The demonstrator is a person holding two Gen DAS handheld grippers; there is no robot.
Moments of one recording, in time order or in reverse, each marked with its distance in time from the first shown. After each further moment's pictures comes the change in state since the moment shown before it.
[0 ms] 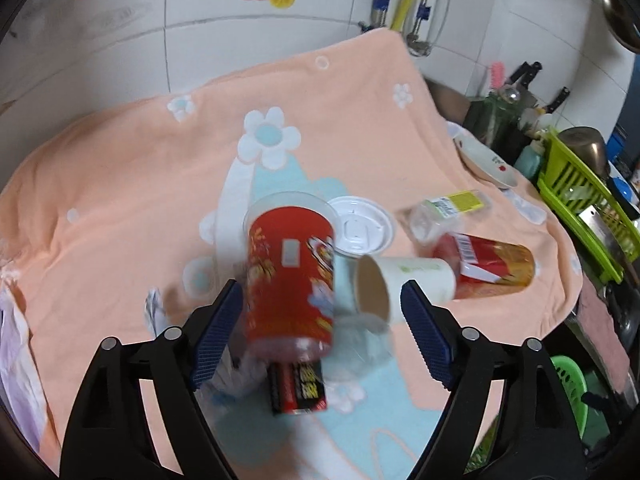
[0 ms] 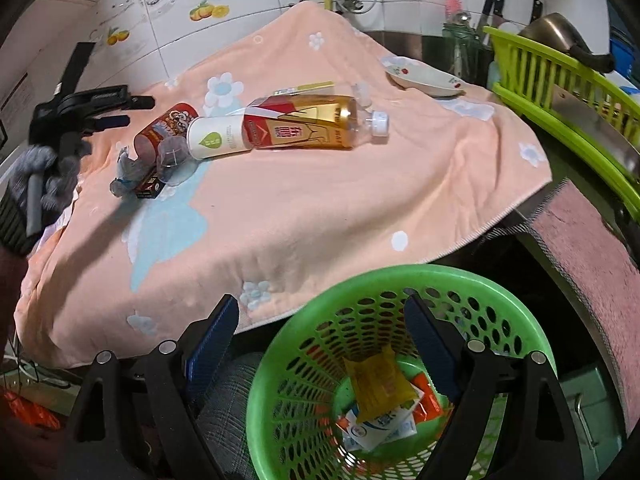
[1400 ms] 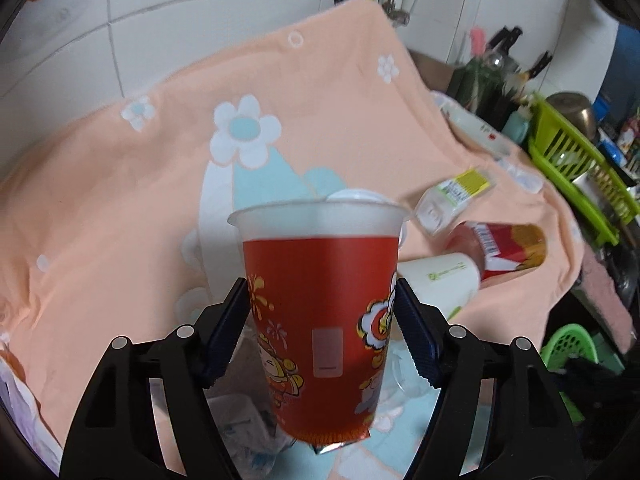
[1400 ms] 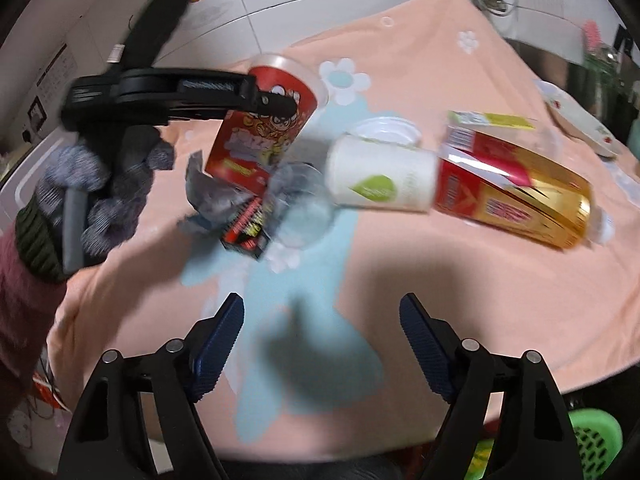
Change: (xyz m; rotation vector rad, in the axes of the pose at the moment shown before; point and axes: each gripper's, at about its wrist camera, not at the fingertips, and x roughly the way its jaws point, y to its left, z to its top) left arm 0.030 0.017 0.025 0.129 0.068 -0.092; right arm 0.111 0.138 0.107 -0.137 0.054 0.260
